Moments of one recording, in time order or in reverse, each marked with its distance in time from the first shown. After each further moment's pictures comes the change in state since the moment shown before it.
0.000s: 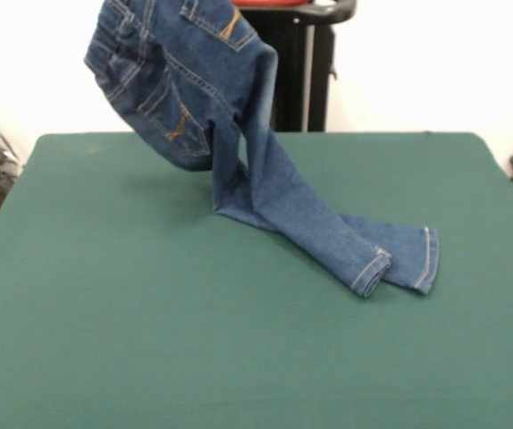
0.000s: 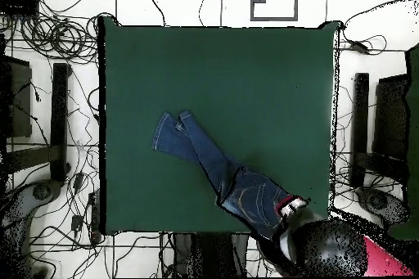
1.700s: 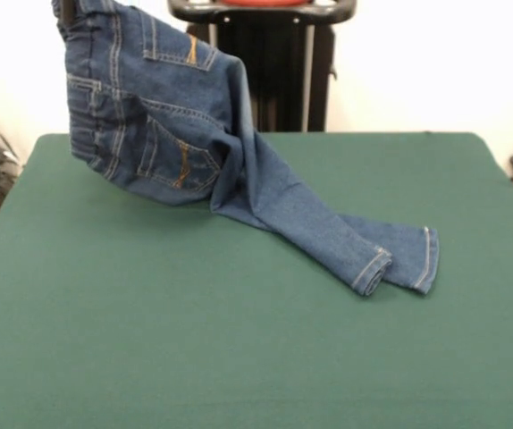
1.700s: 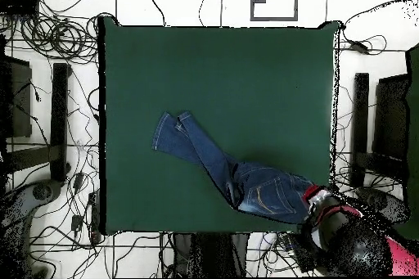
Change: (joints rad) arm -0.526 -0.036 0.489 0.202 -0.155 -0.377 -0.036
